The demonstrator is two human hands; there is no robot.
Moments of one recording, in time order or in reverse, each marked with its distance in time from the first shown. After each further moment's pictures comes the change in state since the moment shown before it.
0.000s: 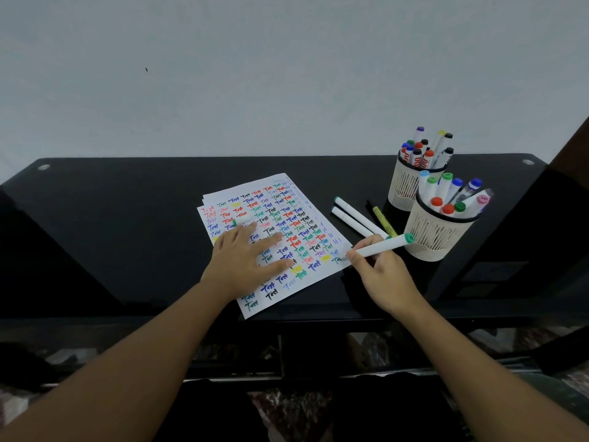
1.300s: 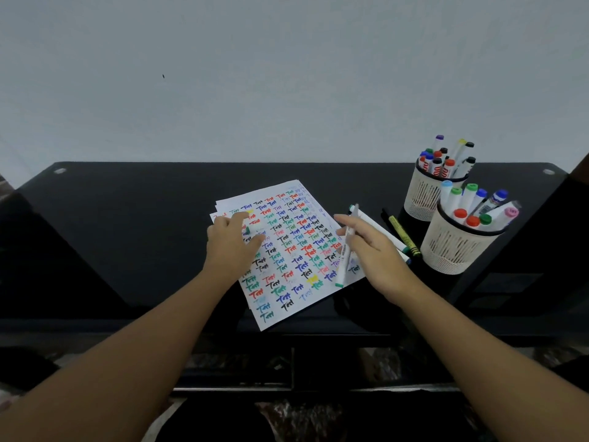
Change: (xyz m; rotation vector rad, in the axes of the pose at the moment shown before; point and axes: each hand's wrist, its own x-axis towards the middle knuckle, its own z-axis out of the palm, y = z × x) left_hand 0.027 -0.026 -0.021 -0.419 0.301 -0.304; right_hand 0.039 -0.035 0.023 0.240 -0.186 -0.060
